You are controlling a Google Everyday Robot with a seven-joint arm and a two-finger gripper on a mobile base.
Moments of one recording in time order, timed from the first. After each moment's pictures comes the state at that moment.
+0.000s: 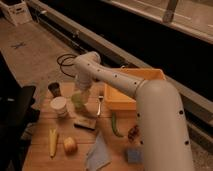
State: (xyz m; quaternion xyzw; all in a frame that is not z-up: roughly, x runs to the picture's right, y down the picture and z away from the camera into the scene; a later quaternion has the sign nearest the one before) arm -0.140 0.049 0.857 -0.29 -0.24 -0.25 0.89
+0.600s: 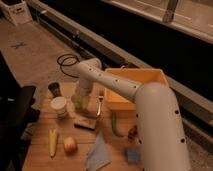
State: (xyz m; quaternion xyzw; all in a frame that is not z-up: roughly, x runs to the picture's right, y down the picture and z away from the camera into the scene) arm -0.142 0.076 0.876 -0.32 -0.26 -0.23 0.88
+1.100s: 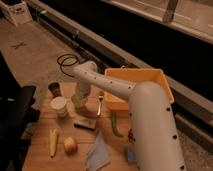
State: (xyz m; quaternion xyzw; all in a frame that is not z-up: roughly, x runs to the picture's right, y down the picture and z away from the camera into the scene) arm -0.144 0.085 0.895 -0.33 -0.20 -0.19 0.90
